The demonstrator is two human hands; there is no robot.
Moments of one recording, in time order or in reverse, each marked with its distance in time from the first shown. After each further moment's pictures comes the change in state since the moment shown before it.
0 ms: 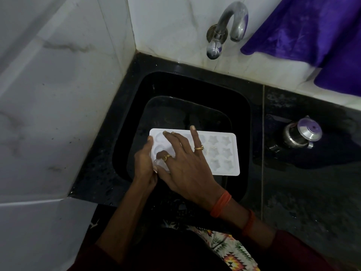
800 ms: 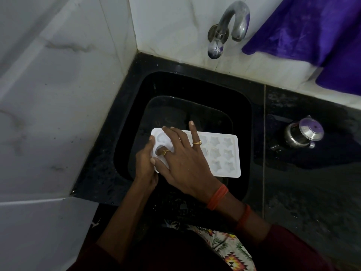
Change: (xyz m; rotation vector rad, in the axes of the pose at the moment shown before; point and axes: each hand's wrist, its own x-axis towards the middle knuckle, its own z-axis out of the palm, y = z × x) left_hand 0.001 -0.001 -0.005 0.047 -0.048 0.065; right_hand 0.012 0.000 0.007 0.085 0.035 0.014
